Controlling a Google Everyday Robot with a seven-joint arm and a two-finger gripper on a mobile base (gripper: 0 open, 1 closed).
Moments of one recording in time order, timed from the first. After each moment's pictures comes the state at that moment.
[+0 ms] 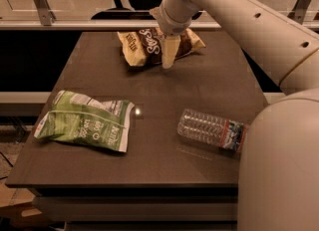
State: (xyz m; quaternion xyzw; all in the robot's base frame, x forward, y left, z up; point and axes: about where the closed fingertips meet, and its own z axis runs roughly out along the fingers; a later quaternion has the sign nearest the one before) arm 0.756 -0.013 0.872 -0.76 0.57 -0.09 0.29
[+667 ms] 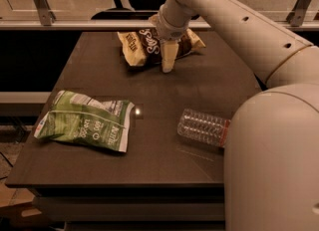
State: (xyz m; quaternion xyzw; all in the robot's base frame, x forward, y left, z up) arm 0.764 -0.009 0.843 -0.78 0.57 -0.07 0.26
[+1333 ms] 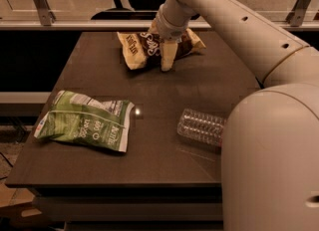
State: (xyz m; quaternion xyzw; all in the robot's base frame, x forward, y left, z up) arm 0.768 -0.005 0.840 -0.78 0.56 -0.06 0.27
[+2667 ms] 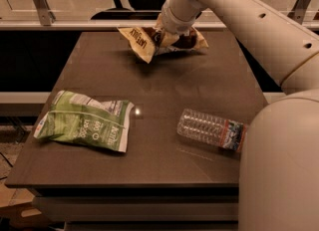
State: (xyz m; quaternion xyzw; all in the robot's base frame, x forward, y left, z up) arm 0.761 -0.016 0.873 -0.77 0.55 -0.08 0.30
